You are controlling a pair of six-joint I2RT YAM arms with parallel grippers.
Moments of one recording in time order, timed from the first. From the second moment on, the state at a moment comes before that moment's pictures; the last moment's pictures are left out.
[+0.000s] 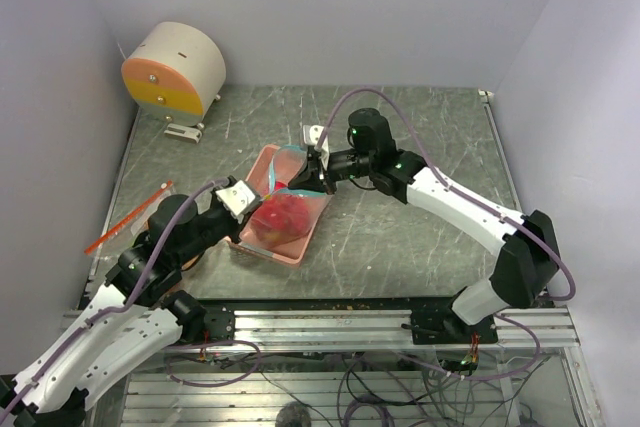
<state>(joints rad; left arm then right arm) -0.68 0.55 0.72 -0.39 0.09 0.20 0.75 1.53 1.26 -0.11 -0.86 -0.40</state>
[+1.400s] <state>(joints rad) -0.68 0.55 0.72 -0.37 0.07 0.17 0.84 1.57 1.23 0.16 -0.90 -0.25</state>
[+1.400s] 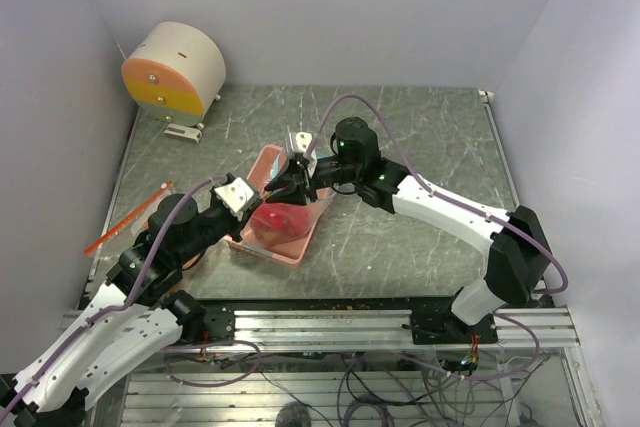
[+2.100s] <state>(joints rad) -0.68 0.62 0.73 -0.34 0.07 0.18 0.83 1.57 1.28 0.06 -0.90 -0.29</state>
